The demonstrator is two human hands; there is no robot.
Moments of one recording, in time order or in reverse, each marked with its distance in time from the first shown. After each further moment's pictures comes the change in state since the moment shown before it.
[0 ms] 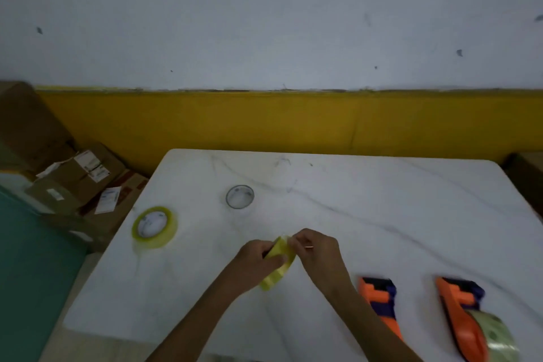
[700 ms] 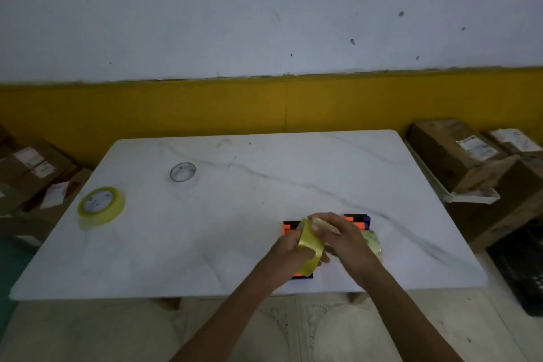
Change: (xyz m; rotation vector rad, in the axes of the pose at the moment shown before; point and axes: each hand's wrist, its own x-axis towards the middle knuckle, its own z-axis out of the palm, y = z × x) left_hand -0.107 0.092 0.224 -0.319 -0.312 0.189; right_hand -0.179 0.058 -0.179 0.546 -0.001 0.262
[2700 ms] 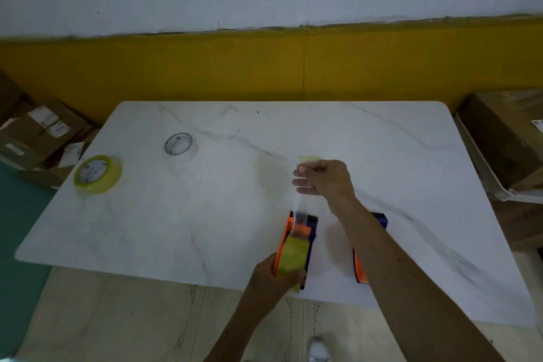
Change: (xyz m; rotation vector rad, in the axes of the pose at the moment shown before) left_hand 0.053 -0.101 0.021 0.105 0.440 -0.303; right_hand 0.166 -0.013 -0.025 0.062 0.048 0.163
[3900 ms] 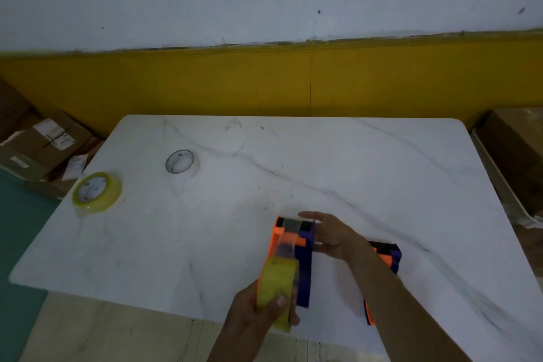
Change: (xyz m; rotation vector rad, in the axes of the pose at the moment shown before) left_hand -0.036 0.066 -0.041 -0.295 -0.017 0.164; right_hand 0.048 0.070 -0.012 0.064 -0.273 0.437
